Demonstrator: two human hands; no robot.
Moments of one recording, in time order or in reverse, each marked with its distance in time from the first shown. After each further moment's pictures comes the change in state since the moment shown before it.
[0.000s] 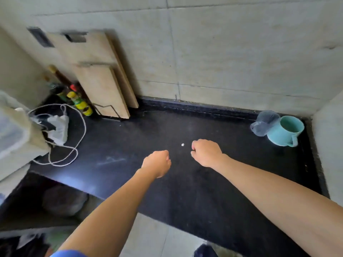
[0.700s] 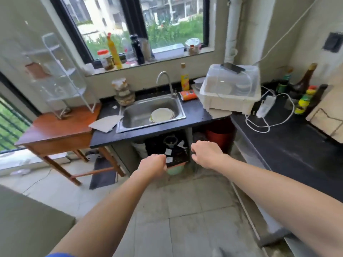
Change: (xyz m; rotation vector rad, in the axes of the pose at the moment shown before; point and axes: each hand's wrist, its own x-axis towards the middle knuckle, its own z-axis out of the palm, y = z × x) left_hand -0.591 -0.364 0.066 -0.222 0.334 -0.913; right_hand -0.265 -0.589 0.135 -0.330 0.005 -1.186
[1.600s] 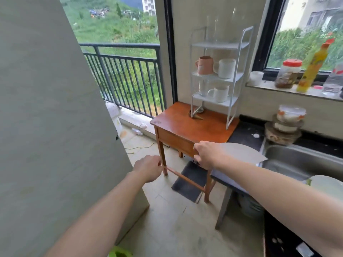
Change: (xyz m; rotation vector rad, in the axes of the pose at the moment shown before) left_hand -0.020 -0.568 -0.087 -0.189 0.144 -0.829; right_hand 0.443 -0.525 0.024 -0.018 0.000 -0.802
